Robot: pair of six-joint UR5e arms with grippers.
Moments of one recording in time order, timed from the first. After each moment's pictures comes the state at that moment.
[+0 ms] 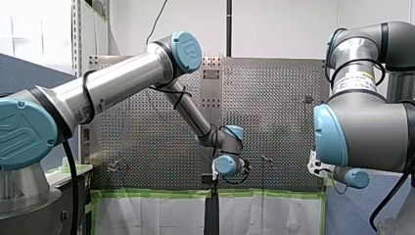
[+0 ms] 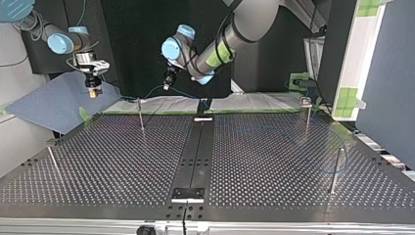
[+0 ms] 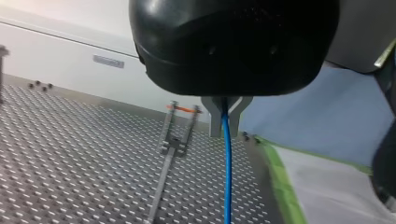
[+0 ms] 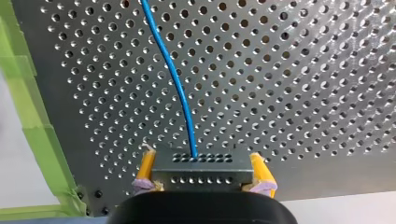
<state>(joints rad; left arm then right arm) -0.80 -2.62 -1.31 -2.60 -1.88 -1.74 1.41 -0.63 1.75 -1.05 0.97 1.71</state>
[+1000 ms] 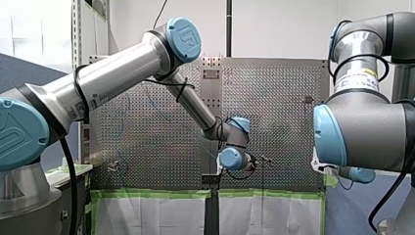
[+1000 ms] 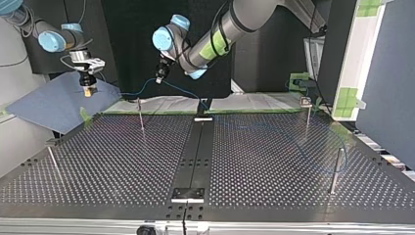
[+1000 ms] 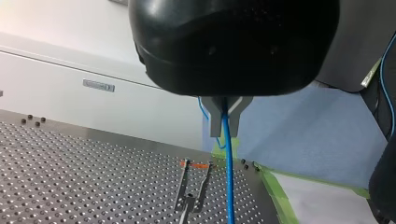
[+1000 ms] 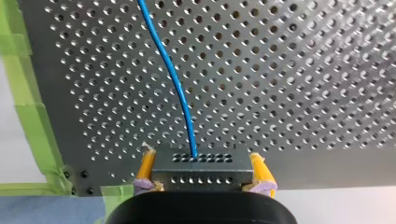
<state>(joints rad) -0.87 -2.54 -1.34 -2.66 -1.91 -1.71 1.37 -0.70 1.78 -0.99 0.95 1.64</state>
